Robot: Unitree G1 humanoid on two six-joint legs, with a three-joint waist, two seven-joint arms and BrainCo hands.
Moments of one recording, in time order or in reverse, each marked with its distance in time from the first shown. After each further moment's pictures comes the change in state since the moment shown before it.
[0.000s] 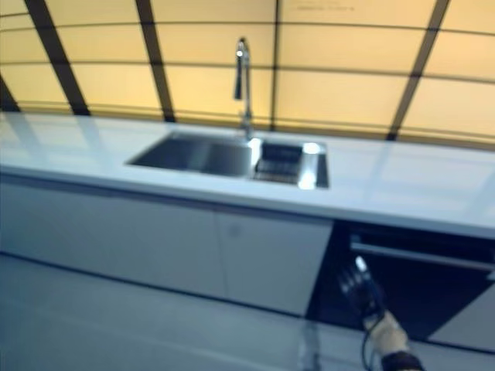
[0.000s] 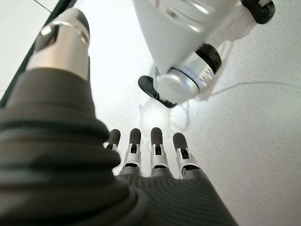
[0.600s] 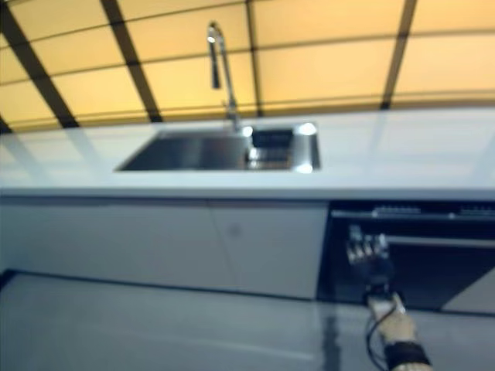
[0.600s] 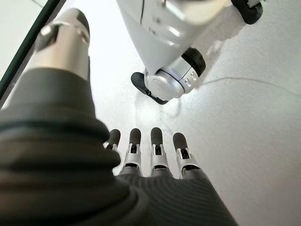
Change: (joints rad) left arm 0.031 -0.035 0.000 -0.007 -0.029 0.020 -0.010; right arm -0.077 -0.015 -0.017 -0.210 0.374 -0.106 0.084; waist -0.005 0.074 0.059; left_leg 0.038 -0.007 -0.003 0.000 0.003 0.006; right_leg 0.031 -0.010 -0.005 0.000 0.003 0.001
